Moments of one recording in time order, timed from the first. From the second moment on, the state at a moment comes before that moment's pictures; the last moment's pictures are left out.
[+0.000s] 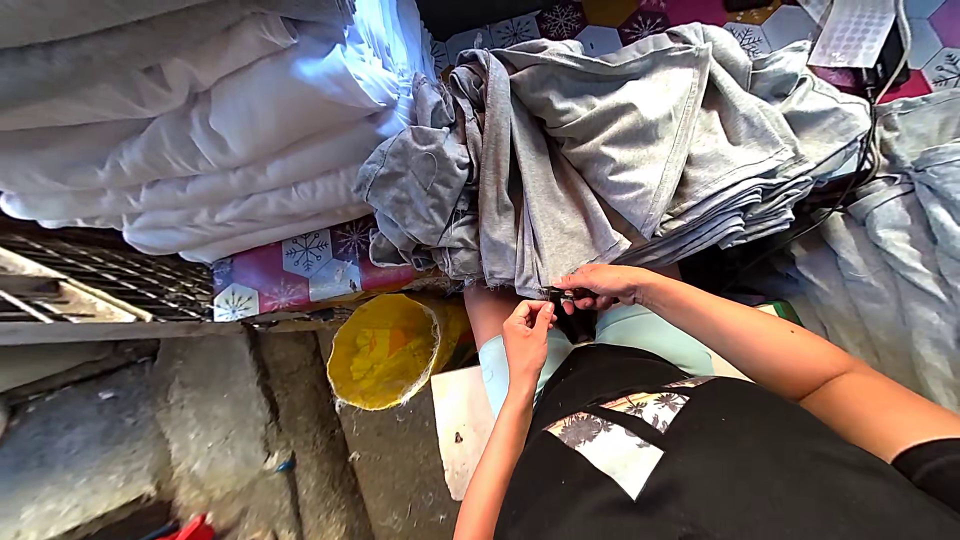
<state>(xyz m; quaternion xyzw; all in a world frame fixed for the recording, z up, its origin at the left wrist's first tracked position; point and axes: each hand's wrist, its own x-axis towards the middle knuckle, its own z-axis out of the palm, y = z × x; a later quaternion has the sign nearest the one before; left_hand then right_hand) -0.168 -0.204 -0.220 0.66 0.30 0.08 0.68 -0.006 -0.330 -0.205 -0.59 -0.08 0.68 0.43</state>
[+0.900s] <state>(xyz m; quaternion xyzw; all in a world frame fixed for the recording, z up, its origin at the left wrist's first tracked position) -0.179 -0.152 -0.234 0.55 0.40 0.01 0.73 -0.028 -0.349 -0.210 -0.74 -0.29 0.38 0.48</state>
